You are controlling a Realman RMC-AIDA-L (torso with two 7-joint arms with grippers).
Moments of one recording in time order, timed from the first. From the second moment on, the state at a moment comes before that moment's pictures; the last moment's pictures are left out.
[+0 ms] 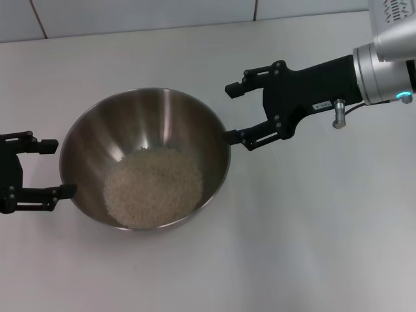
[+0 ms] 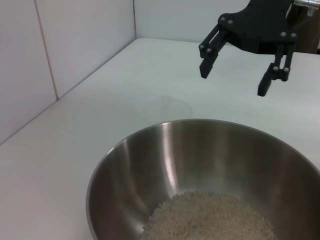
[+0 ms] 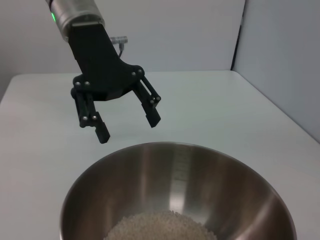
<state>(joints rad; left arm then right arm) -0.39 -2.06 0.75 1.19 2.16 1.77 -1.45 0.57 2.09 -1.01 -1.11 -2.04 -1.56 1.52</state>
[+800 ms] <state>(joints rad) -0.39 -2.06 0.76 1.19 2.16 1.76 -1.45 0.56 2.09 -1.03 -1.10 -2.03 -1.52 1.53</state>
